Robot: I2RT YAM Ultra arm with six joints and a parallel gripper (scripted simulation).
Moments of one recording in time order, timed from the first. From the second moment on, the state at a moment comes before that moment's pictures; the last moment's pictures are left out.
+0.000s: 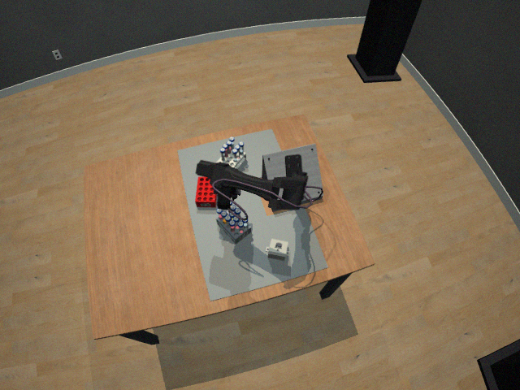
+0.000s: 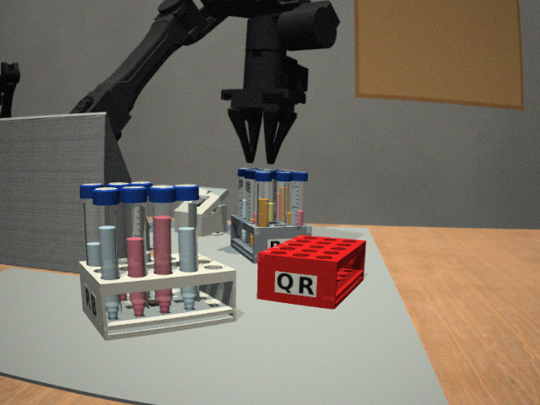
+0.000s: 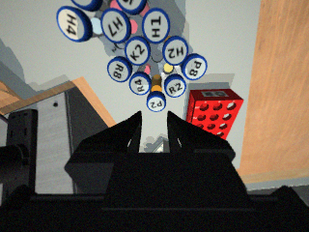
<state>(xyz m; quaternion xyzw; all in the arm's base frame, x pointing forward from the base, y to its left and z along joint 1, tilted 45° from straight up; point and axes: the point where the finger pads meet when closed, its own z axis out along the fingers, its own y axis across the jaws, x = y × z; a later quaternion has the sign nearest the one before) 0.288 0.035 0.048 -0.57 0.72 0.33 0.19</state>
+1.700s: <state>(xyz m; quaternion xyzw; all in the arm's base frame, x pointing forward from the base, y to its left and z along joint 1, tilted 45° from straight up) 0.289 0.048 0.035 -0.57 0.73 0.32 0.20</state>
